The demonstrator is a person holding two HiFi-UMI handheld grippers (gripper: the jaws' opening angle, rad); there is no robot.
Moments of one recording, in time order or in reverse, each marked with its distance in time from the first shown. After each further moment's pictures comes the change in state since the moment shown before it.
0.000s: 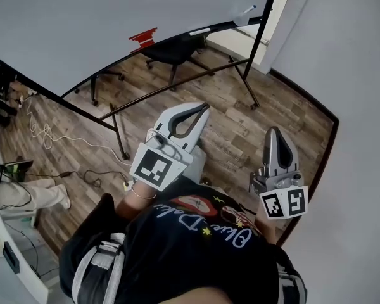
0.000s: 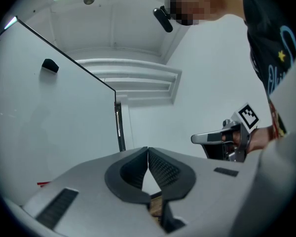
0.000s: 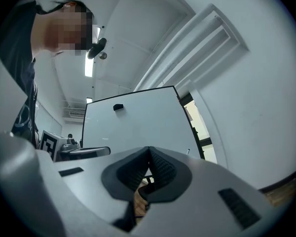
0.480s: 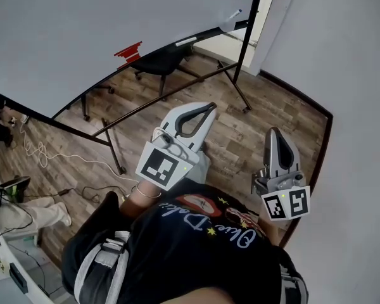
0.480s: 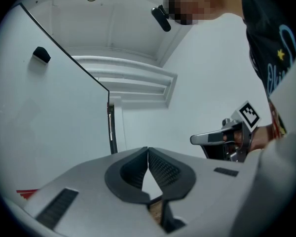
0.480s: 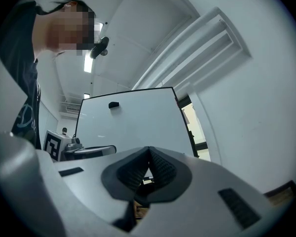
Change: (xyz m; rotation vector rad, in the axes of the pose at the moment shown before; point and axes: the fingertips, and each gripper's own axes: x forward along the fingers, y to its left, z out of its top) left arm 0.057 0.012 0.002 -0.002 -0.066 -0.099; right arm 0.027 -0.024 0.007 -0.053 -0.002 -0.046
